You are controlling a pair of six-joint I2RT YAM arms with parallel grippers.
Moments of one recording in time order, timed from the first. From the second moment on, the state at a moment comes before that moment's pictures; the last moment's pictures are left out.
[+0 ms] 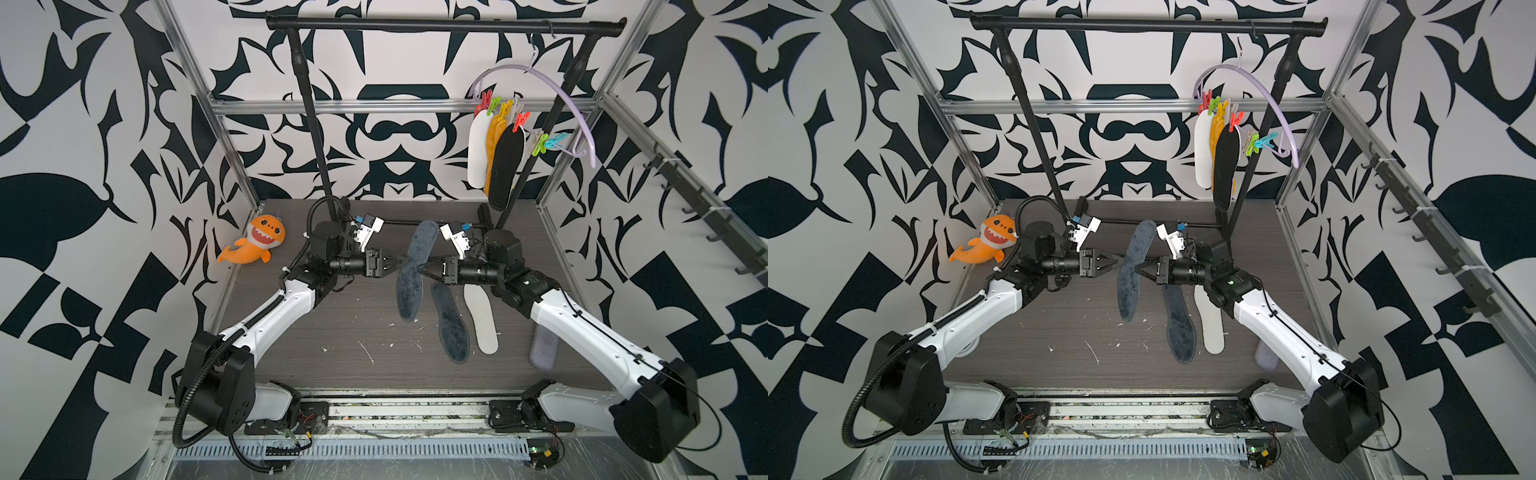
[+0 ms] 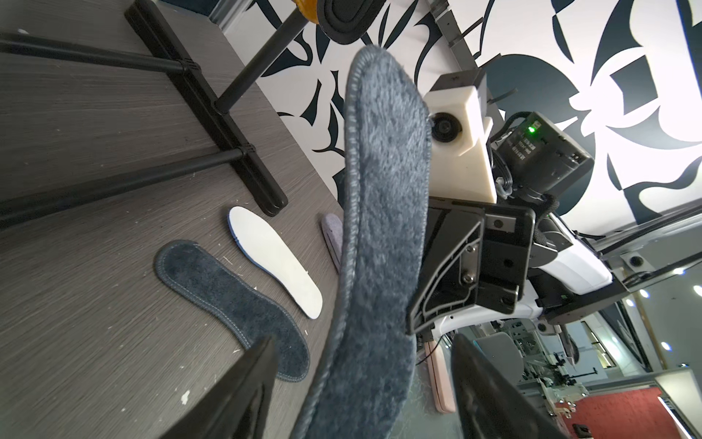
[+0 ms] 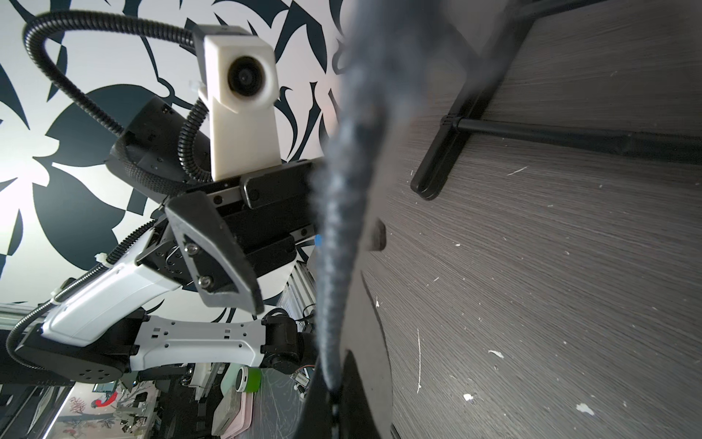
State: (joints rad) left arm -0.44 1.38 0.94 0.18 1.02 -0.69; right arm 0.50 1.22 0.97 -0.13 -0.78 0.72
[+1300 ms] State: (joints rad) left arm -0.54 1.39 0.73 0.20 0.84 -0.75; right arm 0.46 1.07 0.97 -0.40 -0.43 0.63
